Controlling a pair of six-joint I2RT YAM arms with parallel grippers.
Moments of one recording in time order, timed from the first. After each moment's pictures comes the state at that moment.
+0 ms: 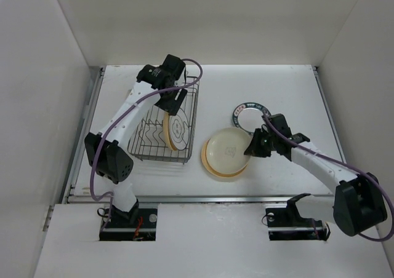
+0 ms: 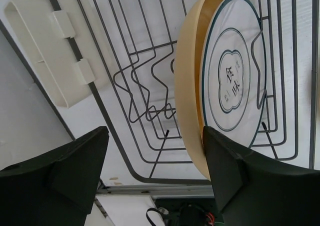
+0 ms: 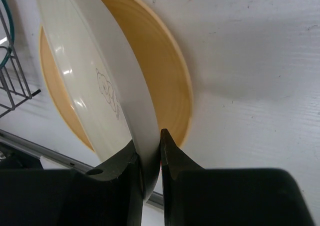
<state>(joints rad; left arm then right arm) -0.49 1.76 1.88 -1.28 -0.31 0.02 0.36 1.21 0.70 -0.43 -0.24 0.62</state>
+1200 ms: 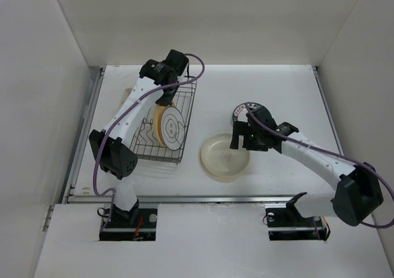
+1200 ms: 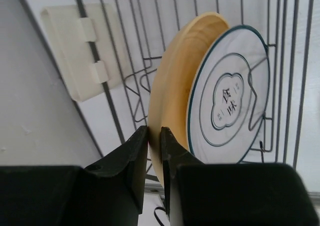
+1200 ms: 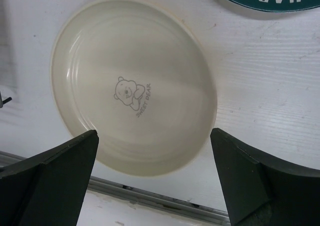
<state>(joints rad) -0.50 1.83 2.00 -1.34 -0.39 0.01 0.57 1.31 0.93 -0.61 0.03 0.59</state>
